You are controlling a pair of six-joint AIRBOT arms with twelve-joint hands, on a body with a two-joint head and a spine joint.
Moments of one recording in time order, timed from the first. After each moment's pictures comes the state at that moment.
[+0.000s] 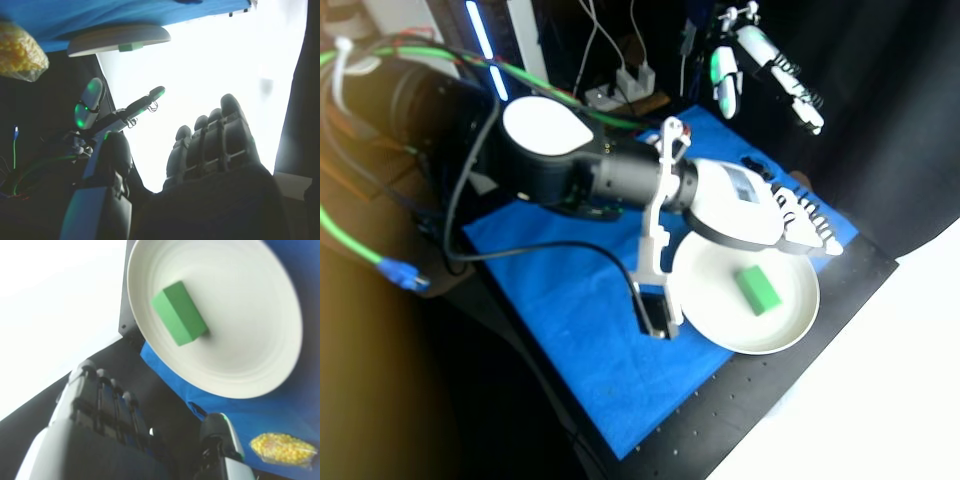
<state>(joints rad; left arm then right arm) 1.26 -0.90 0.84 -0.57 -1.40 1.03 -0.29 -1.43 1.56 -1.46 0.29 0.28</state>
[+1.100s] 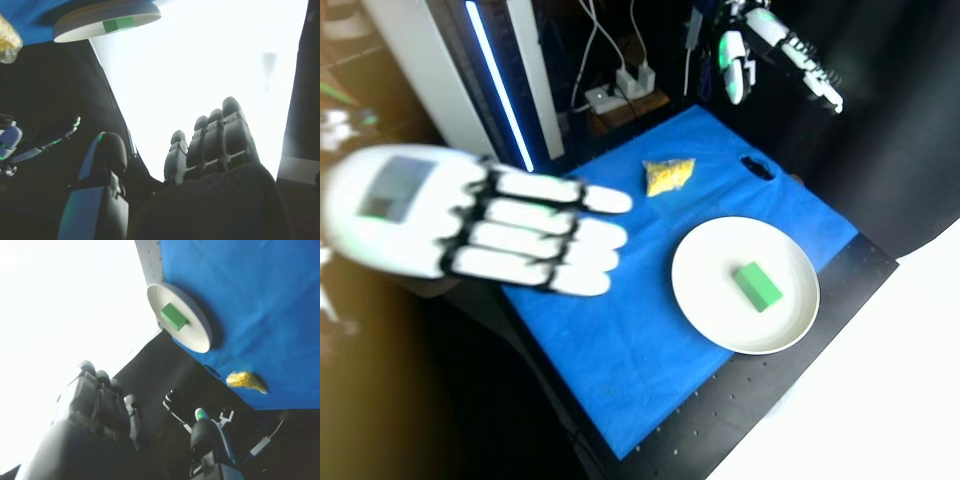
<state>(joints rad) 1.25 -0.81 0.83 -0.51 -1.43 1.03 -0.76 -0.65 0.99 -0.24 0.78 -0.59</state>
